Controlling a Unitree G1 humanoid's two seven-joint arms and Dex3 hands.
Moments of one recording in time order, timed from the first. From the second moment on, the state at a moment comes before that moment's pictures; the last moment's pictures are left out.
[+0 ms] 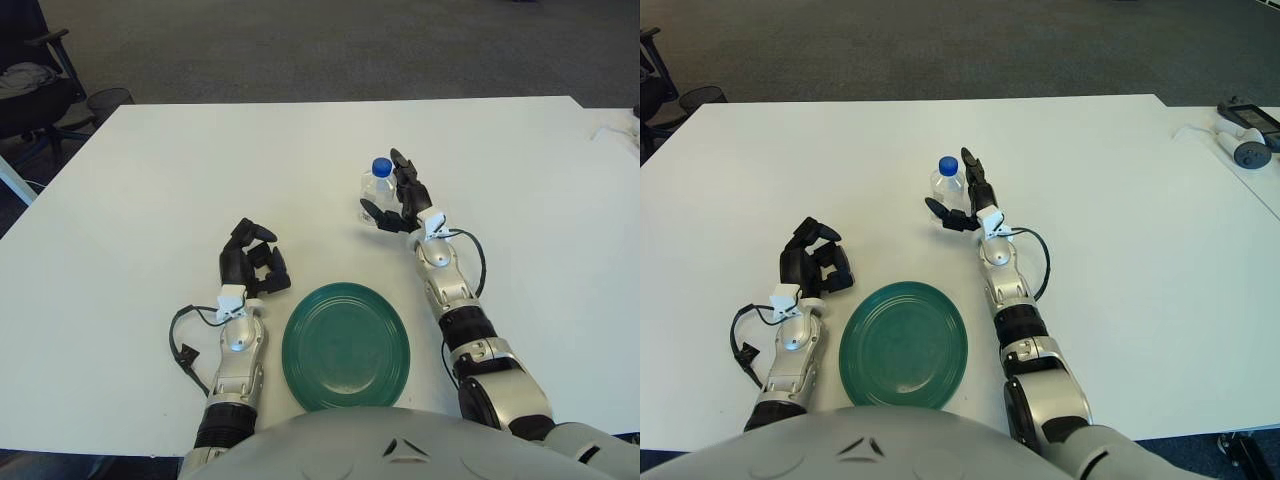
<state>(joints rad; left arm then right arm) 0.14 -0.11 0.00 0.22 0.01 -0.23 0.28 -0.38 0.03 0.05 0.57 -0.11 -0.31 -0.07</state>
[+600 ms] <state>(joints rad) 0.14 -0.11 0.00 0.22 0.04 -0.23 0.30 -0.44 0.03 0.05 0.72 -0.12 -0.30 -0.12</state>
